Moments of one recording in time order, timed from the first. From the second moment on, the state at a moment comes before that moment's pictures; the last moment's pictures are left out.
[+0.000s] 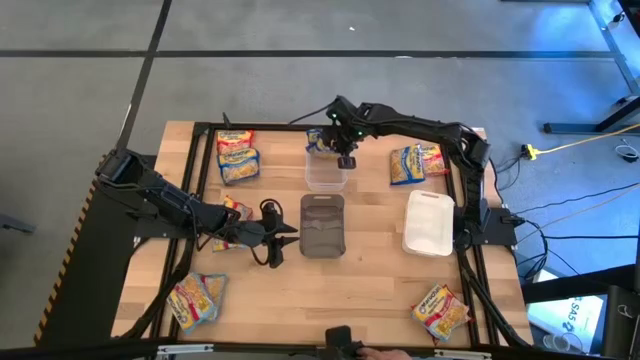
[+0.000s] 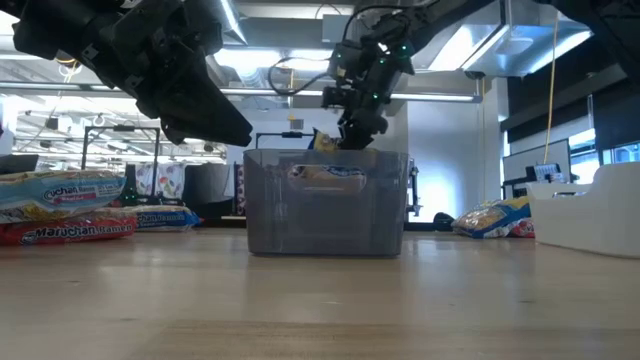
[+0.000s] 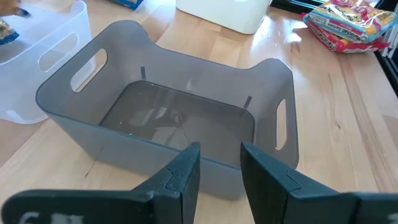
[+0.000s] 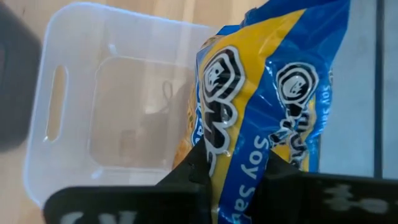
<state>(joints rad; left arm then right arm) -0.35 1.38 0.54 0.31 -0.45 -0.46 -0.49 1.98 1.67 -0.74 -0.11 -0.63</state>
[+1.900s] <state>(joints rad) -0.35 1.38 0.54 0.33 -0.46 -0.45 -0.48 2.05 1.68 -0.63 0.14 -0.49</state>
